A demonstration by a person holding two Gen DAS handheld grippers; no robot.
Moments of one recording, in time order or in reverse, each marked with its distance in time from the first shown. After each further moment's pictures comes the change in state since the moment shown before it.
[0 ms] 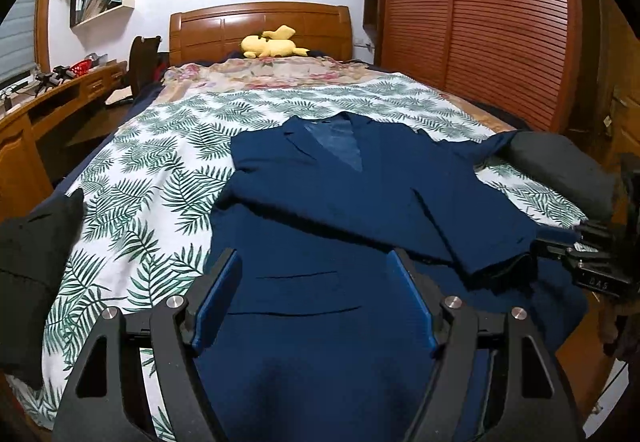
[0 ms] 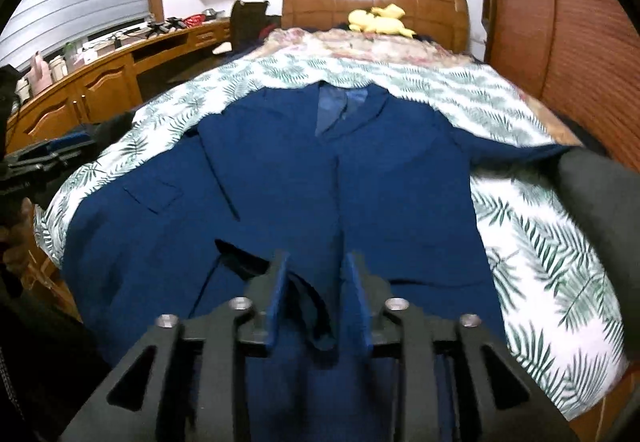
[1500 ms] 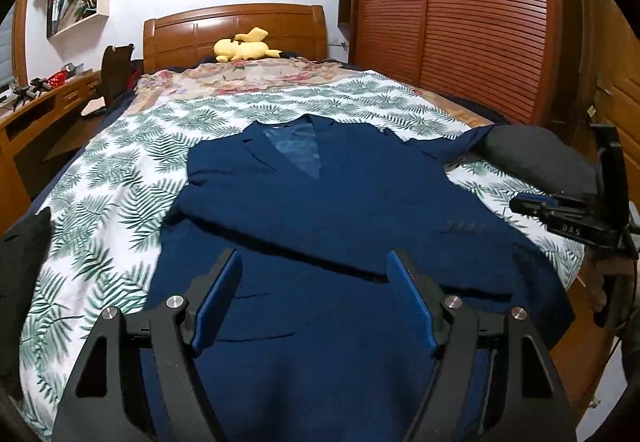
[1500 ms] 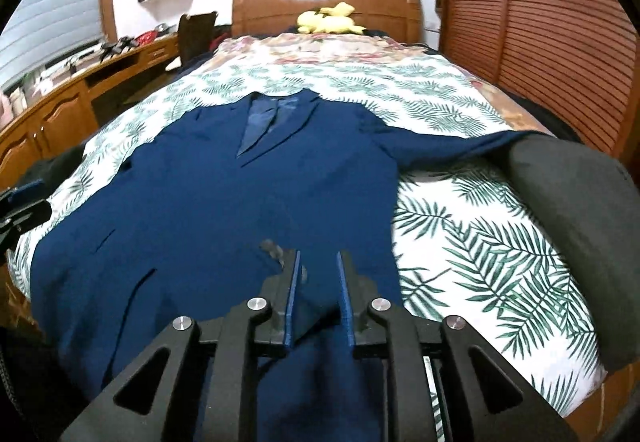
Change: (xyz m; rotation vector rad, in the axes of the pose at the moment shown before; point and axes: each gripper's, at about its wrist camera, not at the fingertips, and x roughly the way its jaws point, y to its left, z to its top) left arm 0.023 -0.051 0.017 0.038 0.002 -0.061; right arm 0.019 -0.093 0.007 0.124 -0.002 -0.122
